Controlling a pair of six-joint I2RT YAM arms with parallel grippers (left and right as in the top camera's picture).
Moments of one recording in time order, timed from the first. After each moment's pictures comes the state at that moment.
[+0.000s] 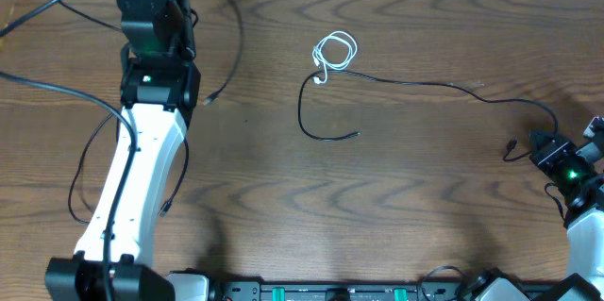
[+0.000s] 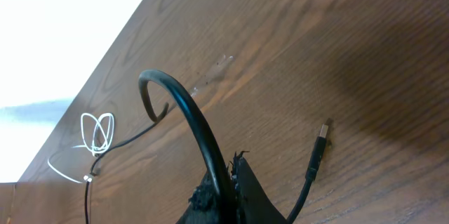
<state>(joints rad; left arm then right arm) -0.09 1.50 1.32 0.25 -0.27 -0.45 -0.75 1.23 0.57 -0.15 -0.75 0.25</state>
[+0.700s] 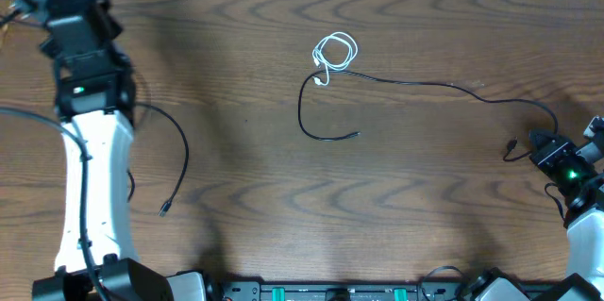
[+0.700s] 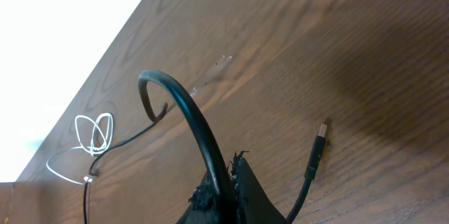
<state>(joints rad) 0.24 1.48 1.32 -0.20 -0.49 -0.33 -0.75 1.23 0.57 -0.15 -0.74 0.24</state>
